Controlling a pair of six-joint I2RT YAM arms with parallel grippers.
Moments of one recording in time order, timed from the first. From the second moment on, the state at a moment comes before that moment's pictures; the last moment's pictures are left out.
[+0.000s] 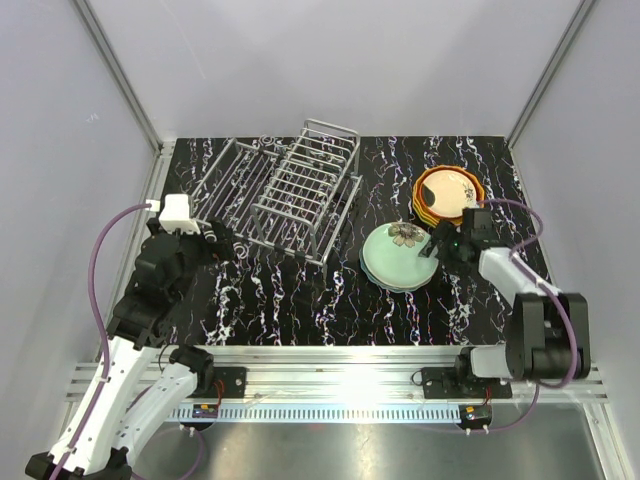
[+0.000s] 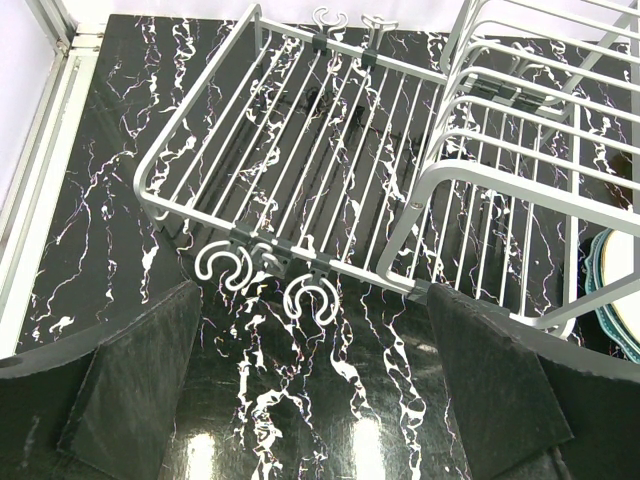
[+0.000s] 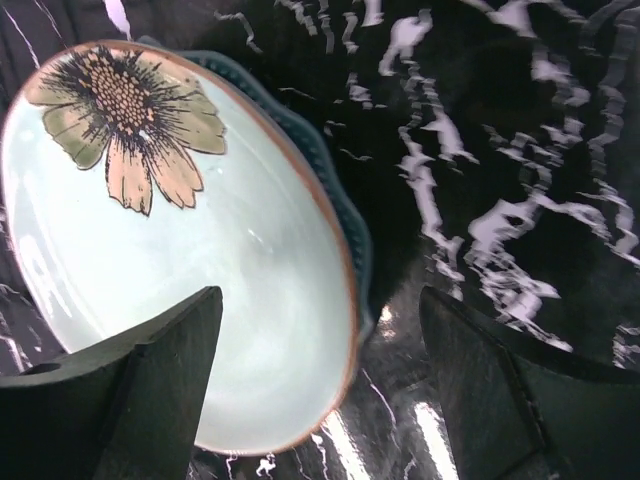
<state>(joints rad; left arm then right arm) -0.35 0.59 0.81 -0.47 -0.24 -0.18 -0.02 1.33 0.69 -0.31 -0.15 0.52</state>
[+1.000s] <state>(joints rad) -0.35 0.60 0.81 -0.47 -0.24 -0.18 0.11 1.50 0.85 -0.40 0.04 0.54</state>
